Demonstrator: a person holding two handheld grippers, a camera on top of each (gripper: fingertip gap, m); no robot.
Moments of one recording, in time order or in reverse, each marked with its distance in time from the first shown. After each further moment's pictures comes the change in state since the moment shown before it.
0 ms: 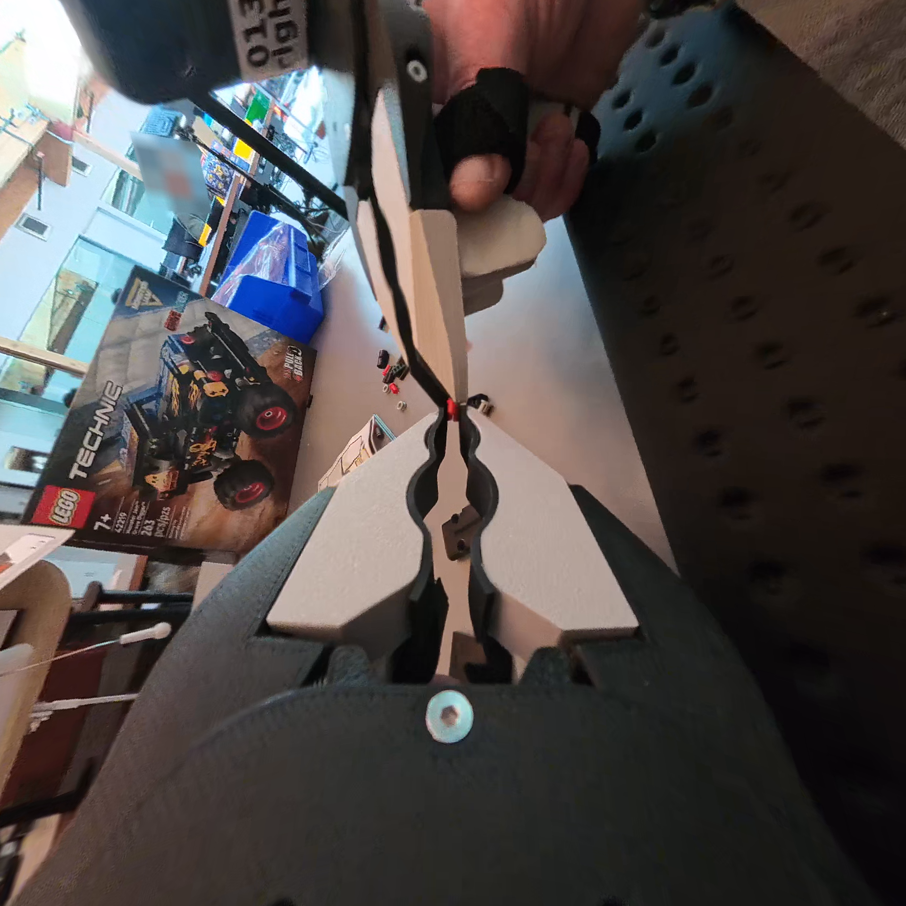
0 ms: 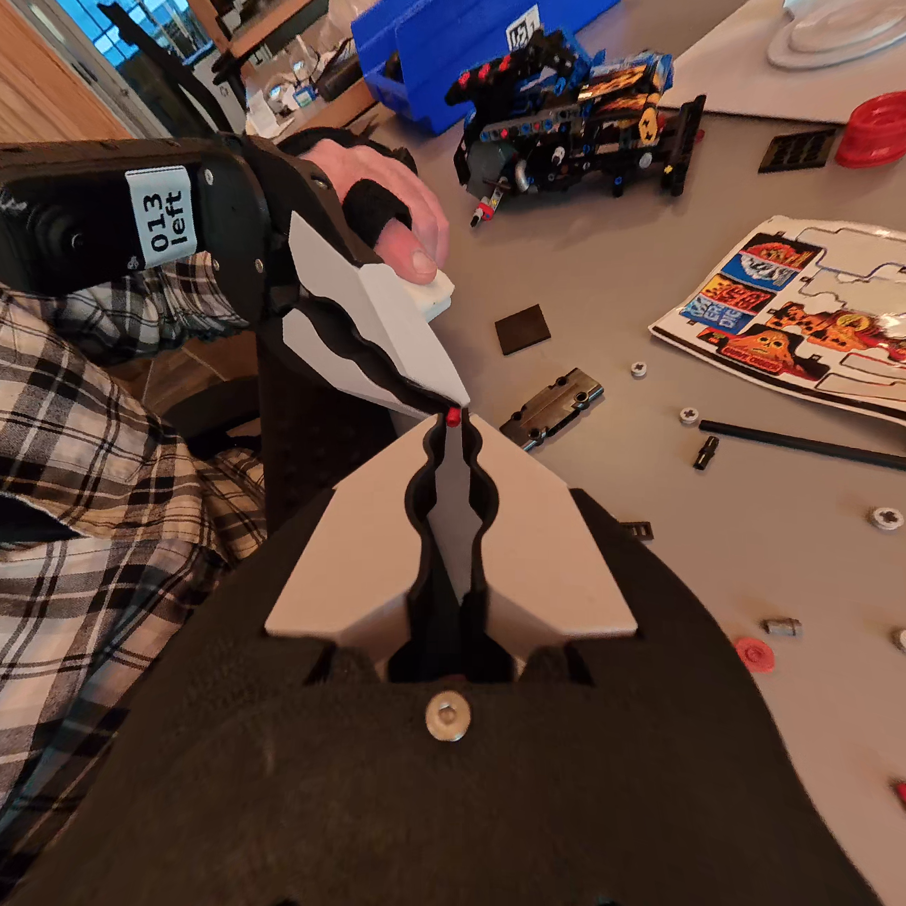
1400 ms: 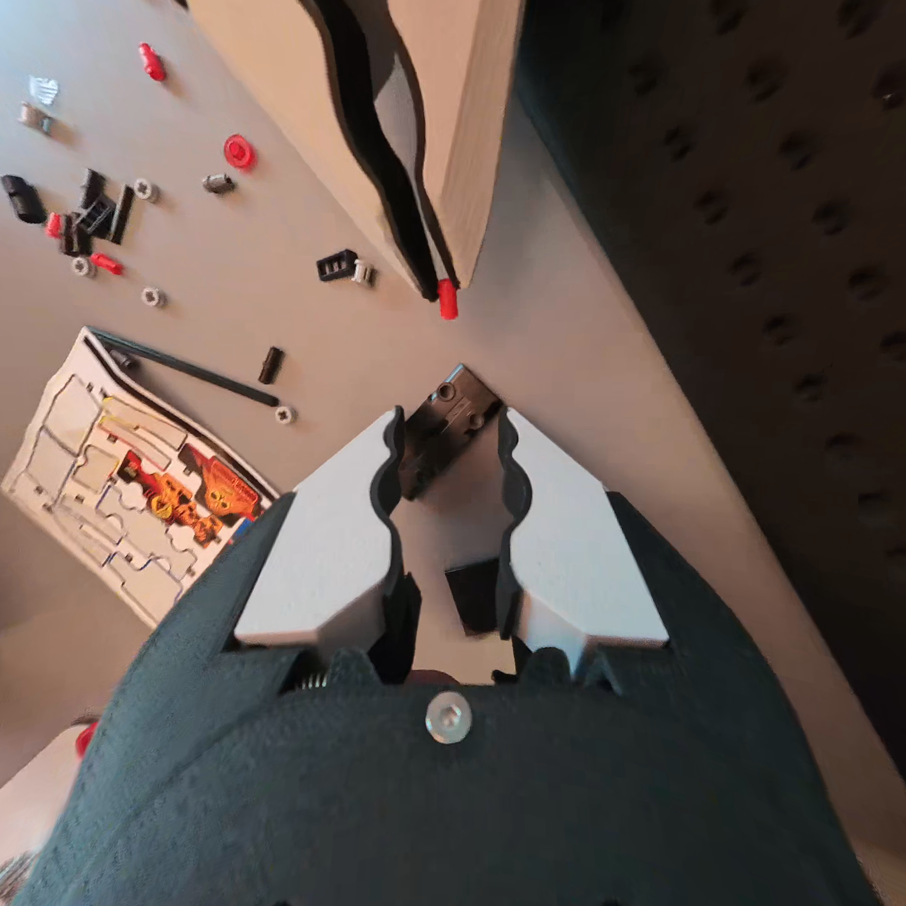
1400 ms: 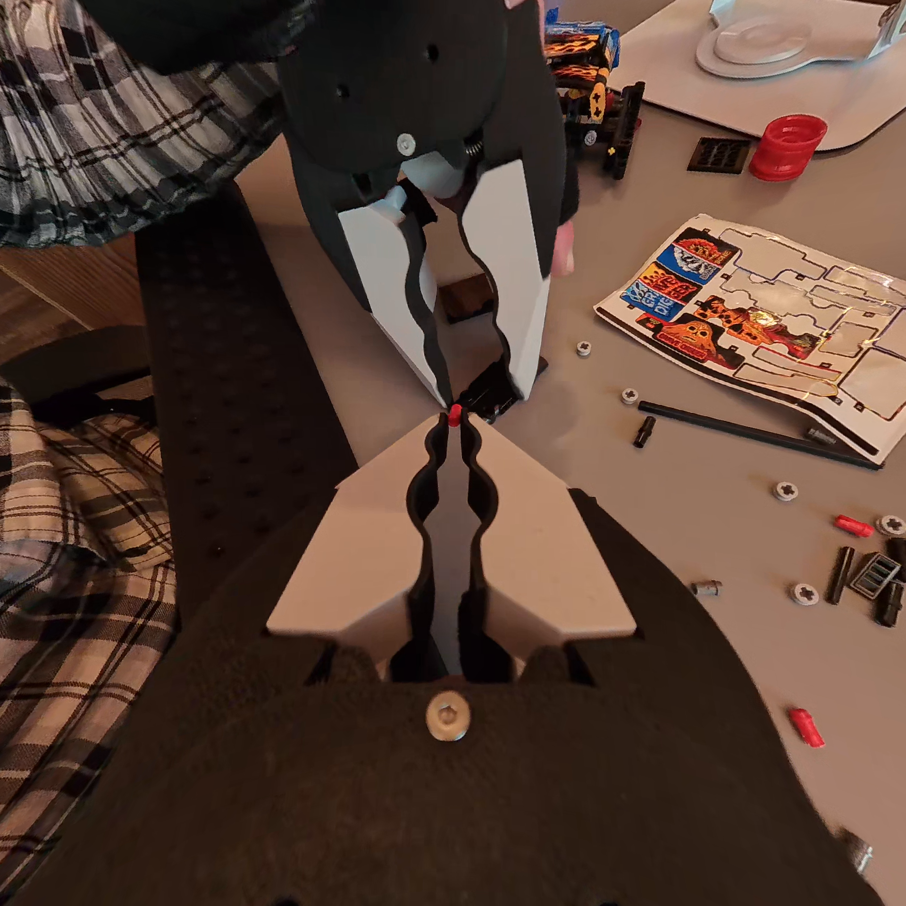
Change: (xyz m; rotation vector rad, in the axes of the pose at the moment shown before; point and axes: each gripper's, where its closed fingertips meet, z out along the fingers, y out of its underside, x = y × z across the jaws) left arm 0.026 0.068 0.017 -0.346 0.765 -0.076; right arm 0.018 0.014 0.003 -0.067 0.179 -0.137
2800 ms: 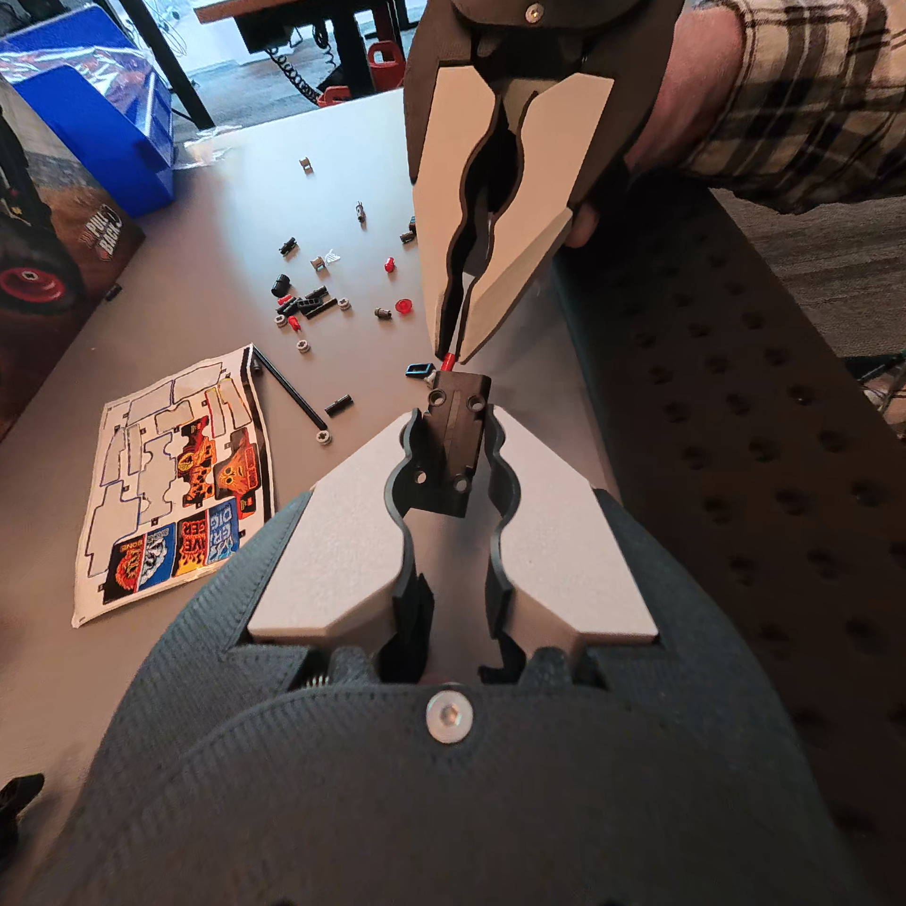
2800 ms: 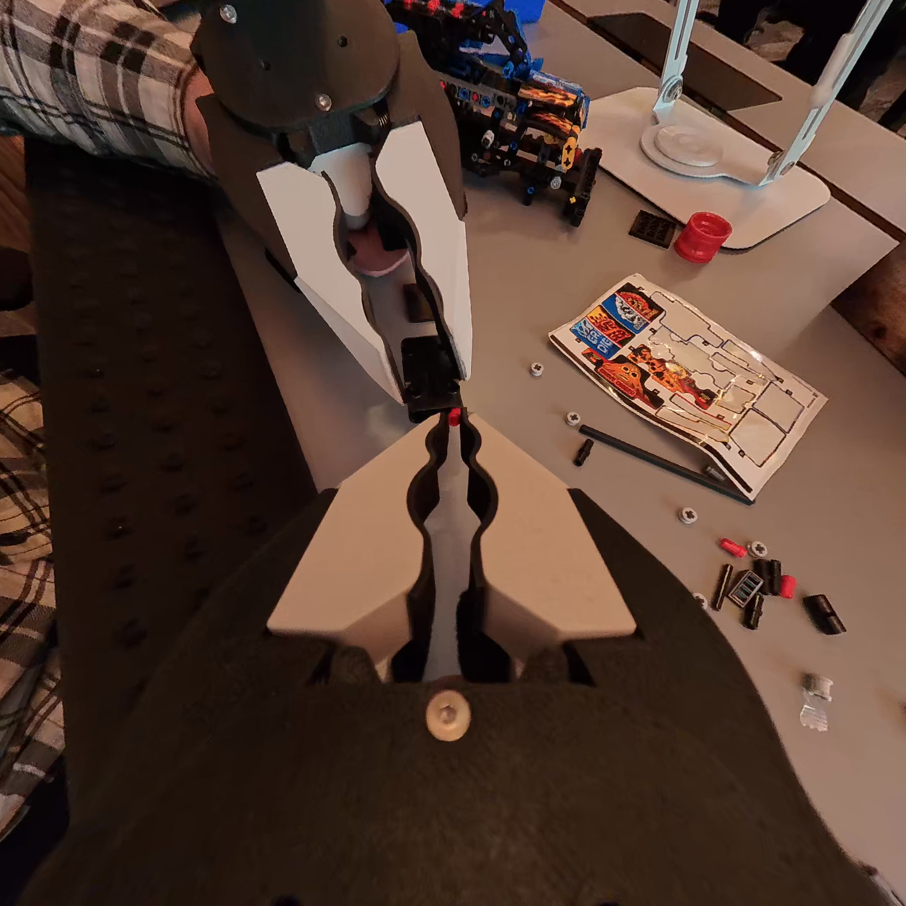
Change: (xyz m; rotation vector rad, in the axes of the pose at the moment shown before) left arm -0.004 -0.033 -0.027 0.595 -0.355 -0.347; right arm 0.011 -0.001 -0.002 0.024 0.132 -0.234
